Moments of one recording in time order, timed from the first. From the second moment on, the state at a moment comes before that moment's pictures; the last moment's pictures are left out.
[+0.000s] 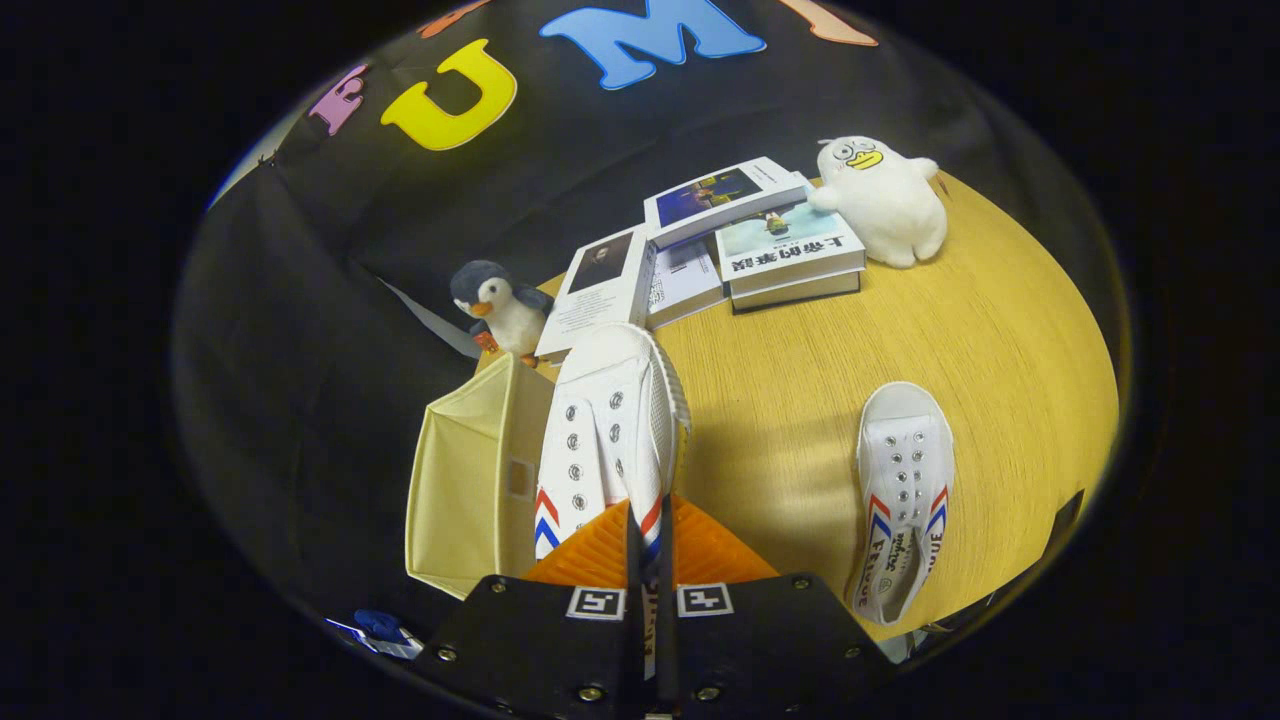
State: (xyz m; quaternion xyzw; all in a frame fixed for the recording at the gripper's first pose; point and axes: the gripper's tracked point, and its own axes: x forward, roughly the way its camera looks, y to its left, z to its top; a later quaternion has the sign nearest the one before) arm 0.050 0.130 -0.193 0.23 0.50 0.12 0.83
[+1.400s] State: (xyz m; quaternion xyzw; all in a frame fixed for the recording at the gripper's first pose) arm 0.071 0.328 -0.205 0.16 0.51 0.17 0.83
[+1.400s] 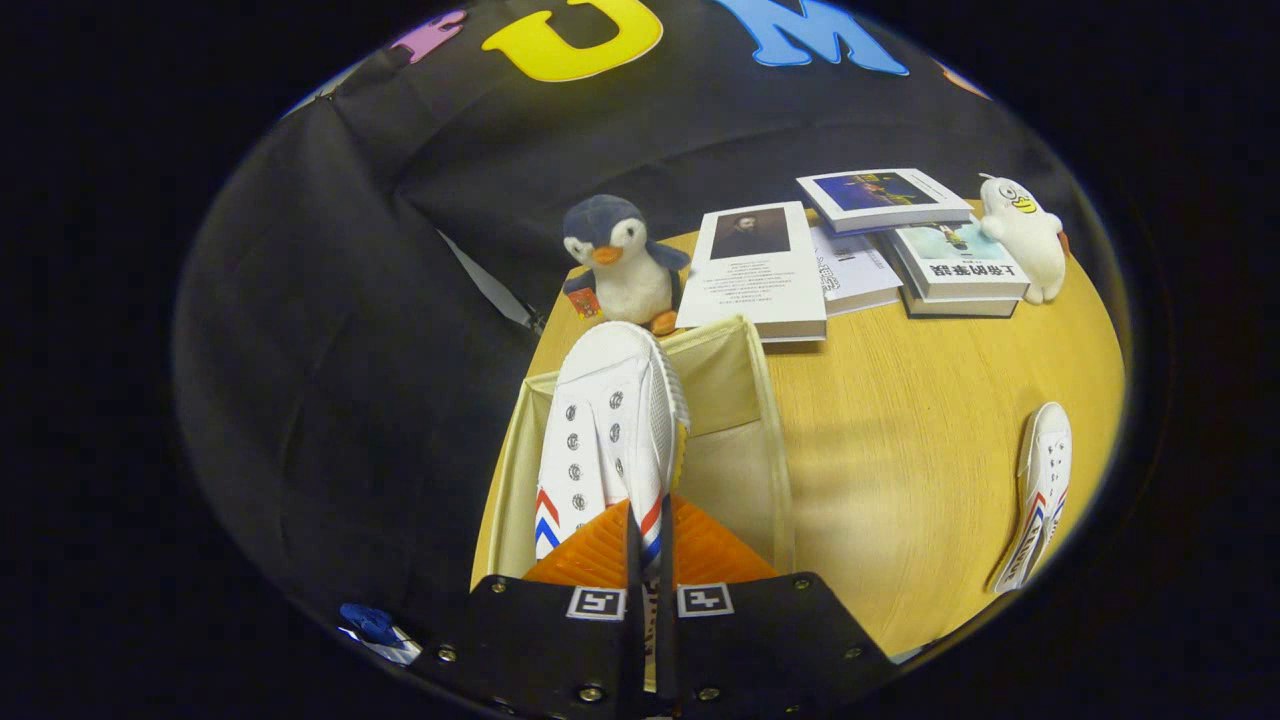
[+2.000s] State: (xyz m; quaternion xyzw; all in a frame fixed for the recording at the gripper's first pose) arm 0.052 0.373 -0.265 0.15 0.56 0.16 0.80
